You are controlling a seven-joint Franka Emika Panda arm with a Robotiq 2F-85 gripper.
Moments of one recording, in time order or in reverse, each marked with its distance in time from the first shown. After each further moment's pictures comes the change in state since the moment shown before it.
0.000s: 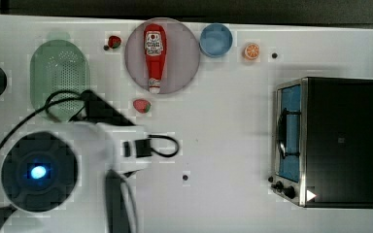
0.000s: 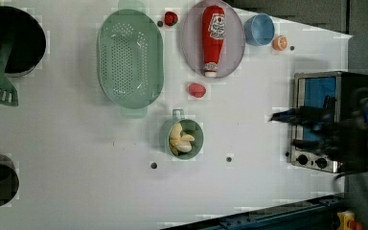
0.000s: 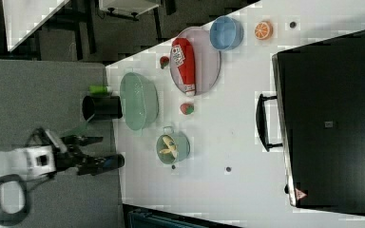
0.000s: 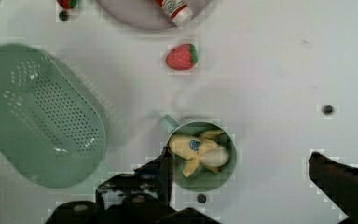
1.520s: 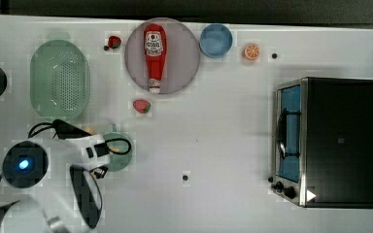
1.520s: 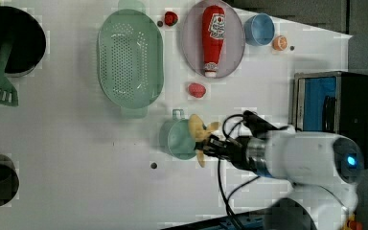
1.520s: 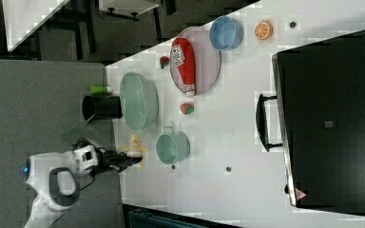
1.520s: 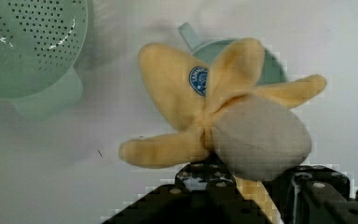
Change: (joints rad) arm -0.001 0.248 0.252 -0.203 -0.001 0.345 -0.024
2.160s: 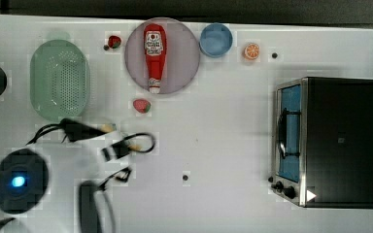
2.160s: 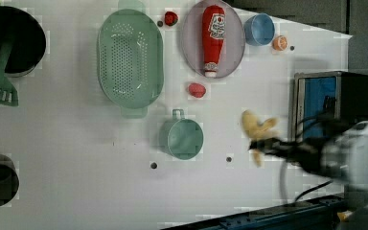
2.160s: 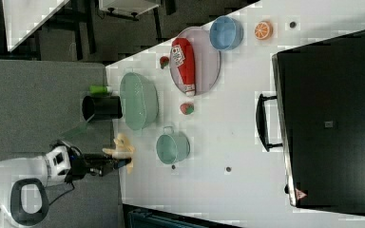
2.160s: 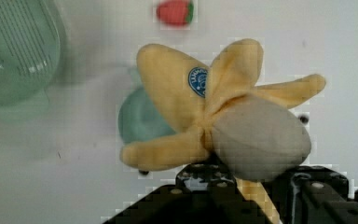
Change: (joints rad) arm -0.034 -0.247 -0.088 0.053 -0.017 -0.298 -0.210
